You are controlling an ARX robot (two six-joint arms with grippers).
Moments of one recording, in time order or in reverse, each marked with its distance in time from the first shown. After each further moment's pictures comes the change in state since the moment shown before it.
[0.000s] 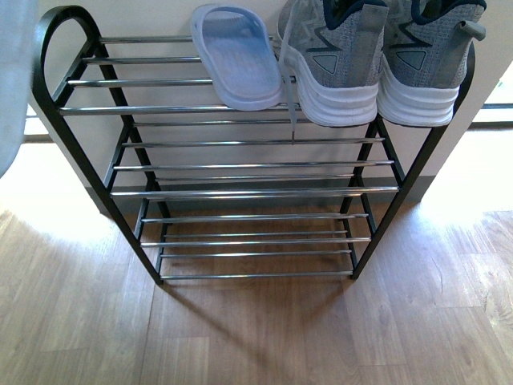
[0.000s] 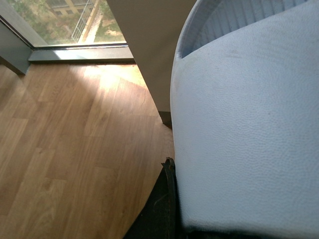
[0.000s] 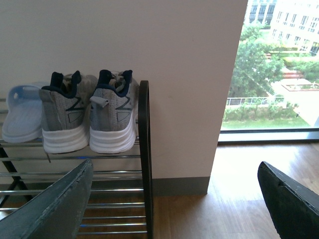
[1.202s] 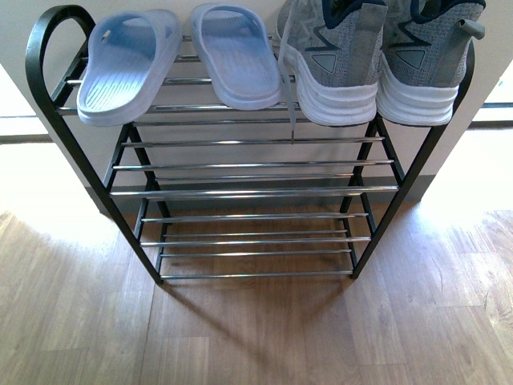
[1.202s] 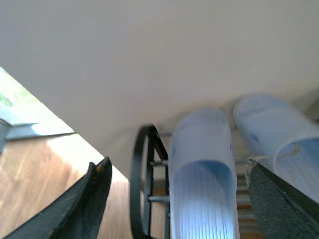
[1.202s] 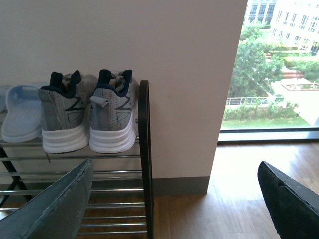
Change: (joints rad) left arm -0.183 0.115 0.393 -0.082 -0.056 0.056; right arm 0.000 0.000 0.000 0.000 0.000 0.000
